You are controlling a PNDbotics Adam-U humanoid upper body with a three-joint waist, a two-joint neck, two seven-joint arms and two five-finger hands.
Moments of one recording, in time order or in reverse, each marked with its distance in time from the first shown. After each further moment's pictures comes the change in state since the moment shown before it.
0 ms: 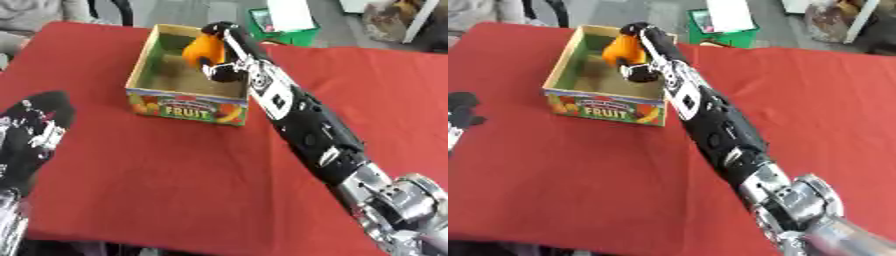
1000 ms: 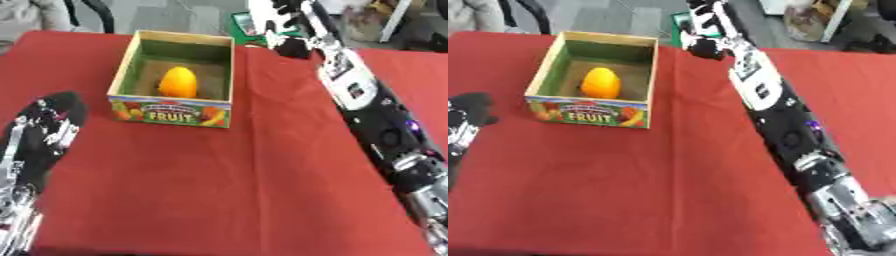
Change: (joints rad) left arm 0.037 0.001 0.029 0.005 0.000 -0.015 0.032; right arm 0.266 -0.327 -0.008 -0.394 -0.588 0.080 -0.011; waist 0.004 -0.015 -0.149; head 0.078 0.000
